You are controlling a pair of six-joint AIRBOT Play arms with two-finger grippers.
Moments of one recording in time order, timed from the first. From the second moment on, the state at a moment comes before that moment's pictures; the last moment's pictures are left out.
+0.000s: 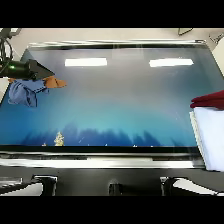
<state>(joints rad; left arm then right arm) 0.14 -1.40 1.69 0.75 -1.42 -1.33 -1.03 -1.40 1.76 -0.74 1.48 1.79</state>
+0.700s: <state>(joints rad) 0.14 -1.40 1.69 0.75 -1.41 -1.30 -1.19 -1.32 1.54 -1.26 1.81 1.79</state>
